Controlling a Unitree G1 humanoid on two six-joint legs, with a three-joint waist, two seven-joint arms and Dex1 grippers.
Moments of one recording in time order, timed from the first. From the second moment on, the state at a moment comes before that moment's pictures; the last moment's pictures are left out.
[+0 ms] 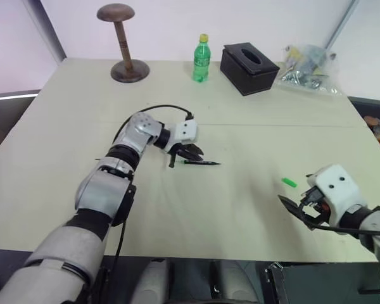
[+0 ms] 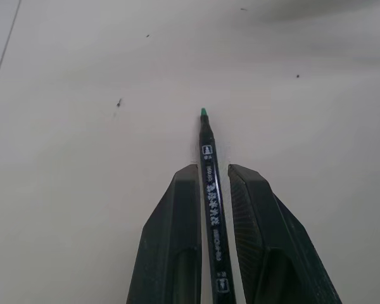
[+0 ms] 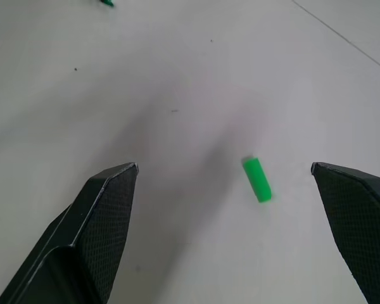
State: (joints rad) left arm -1.21 0.22 -0.19 1.28 0.21 -0.37 -1.36; right arm 0.35 -1.00 -0.45 -0.89 0.71 0.91 0.22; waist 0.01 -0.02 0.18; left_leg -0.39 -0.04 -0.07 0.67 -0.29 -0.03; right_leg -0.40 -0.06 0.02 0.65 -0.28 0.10
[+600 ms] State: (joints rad) left arm -1.19 0.23 -0.22 1.28 0.23 -0.38 -1.35; right arm 0.32 -0.92 -0.43 -0.92 0.62 0.97 0.27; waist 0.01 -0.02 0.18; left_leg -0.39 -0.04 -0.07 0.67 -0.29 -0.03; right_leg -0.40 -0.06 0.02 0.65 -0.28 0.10
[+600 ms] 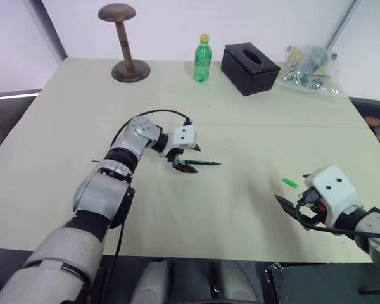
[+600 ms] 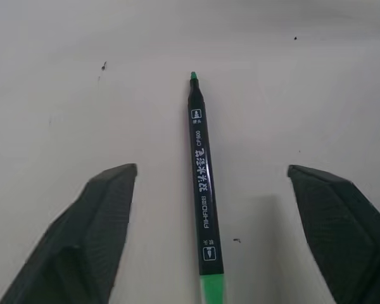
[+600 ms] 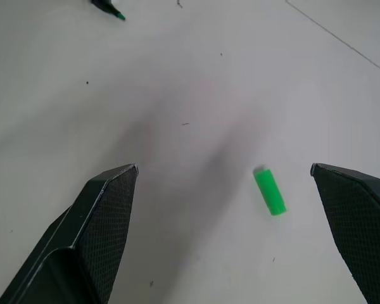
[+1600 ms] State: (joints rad) left arm -1.15 0.20 -0.26 1.29 0.26 -0.38 -1.28; right arm 0.31 -0.83 -0.41 -0.98 0.54 1.03 0.30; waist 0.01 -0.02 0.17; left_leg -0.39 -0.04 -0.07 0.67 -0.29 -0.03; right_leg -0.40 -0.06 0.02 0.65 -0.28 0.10
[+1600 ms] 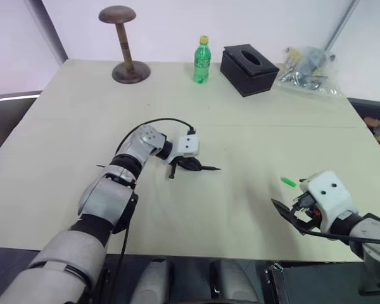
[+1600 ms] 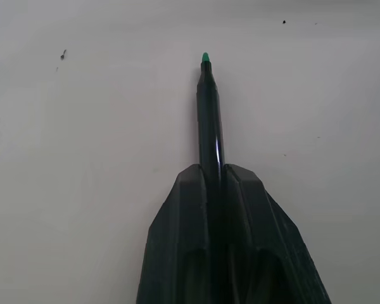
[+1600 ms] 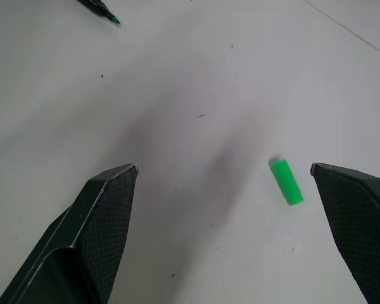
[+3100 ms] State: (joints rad) left arm -1.16 0.28 -0.25 0.99 0.13 -0.55 -1.44; right arm 0.05 -0.94 -0.25 -0.36 0.33 0.75 0.66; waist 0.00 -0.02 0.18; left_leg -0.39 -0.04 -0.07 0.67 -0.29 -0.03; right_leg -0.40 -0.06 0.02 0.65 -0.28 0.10
